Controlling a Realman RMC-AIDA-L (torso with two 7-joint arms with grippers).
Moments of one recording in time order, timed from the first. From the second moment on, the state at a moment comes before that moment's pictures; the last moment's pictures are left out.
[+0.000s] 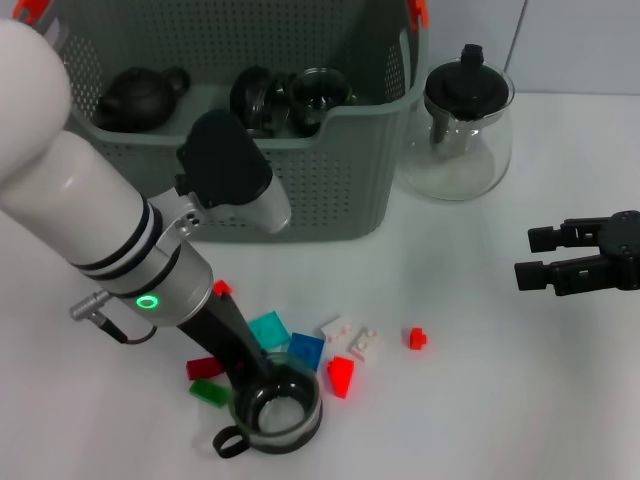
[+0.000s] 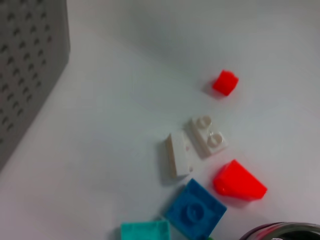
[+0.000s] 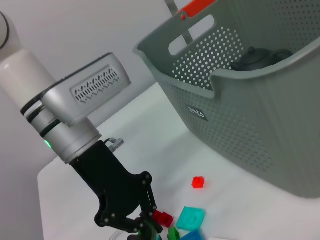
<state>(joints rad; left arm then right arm) -0.58 -2.17 1.46 1.24 2.58 1.56 -2.32 0.56 1.96 -0.74 -0.84 -2.09 -1.79 1.88</state>
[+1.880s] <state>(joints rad) -1.10 -1.97 0.92 0.77 2.85 1.07 -2.46 0.59 1.96 -0.75 -0.82 -2.12 -1.76 1.90</state>
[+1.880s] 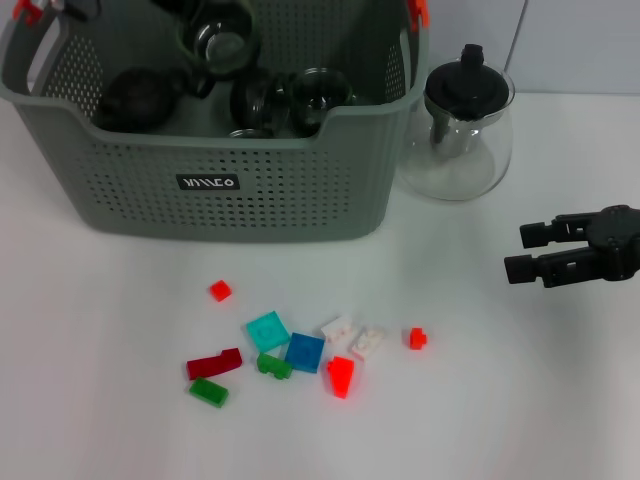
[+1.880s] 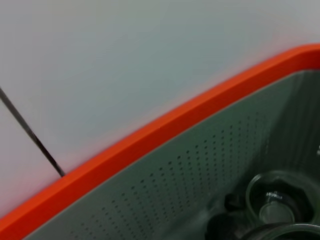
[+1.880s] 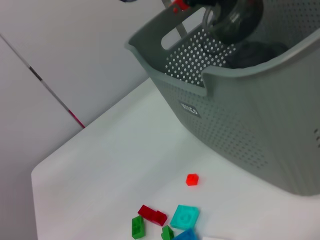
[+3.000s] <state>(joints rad) -1.08 -2.00 1.08 0.71 2.86 1.06 -2.44 0.61 1.96 -0.75 -0.80 -2.14 -1.74 1.89</state>
